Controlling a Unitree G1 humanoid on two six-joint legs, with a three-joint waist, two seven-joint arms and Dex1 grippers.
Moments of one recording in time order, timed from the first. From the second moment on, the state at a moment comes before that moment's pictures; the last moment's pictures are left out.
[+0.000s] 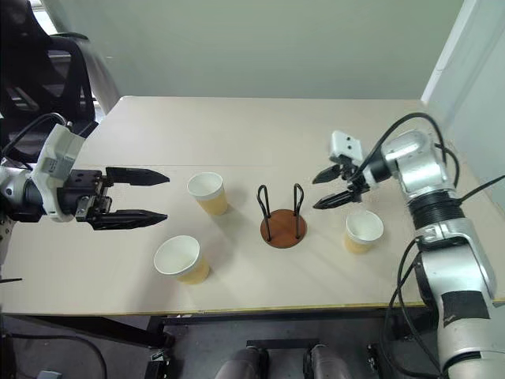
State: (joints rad) left arm -0.55 1.06 0.21 0.10 -0.61 0.53 -1.51; right arm -1.13 -0.63 0.25 0.61 0.04 0.27 1.58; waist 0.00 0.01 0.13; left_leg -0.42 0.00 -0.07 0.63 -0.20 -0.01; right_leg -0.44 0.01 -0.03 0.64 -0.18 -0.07
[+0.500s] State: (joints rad) left arm -0.72 0.95 0.07 0.27 -0.54 0.45 -1.56; right arm -0.94 -1.07 0.33 0.04 0.33 0.57 1.61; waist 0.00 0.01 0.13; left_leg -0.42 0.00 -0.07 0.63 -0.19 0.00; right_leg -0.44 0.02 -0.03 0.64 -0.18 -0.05
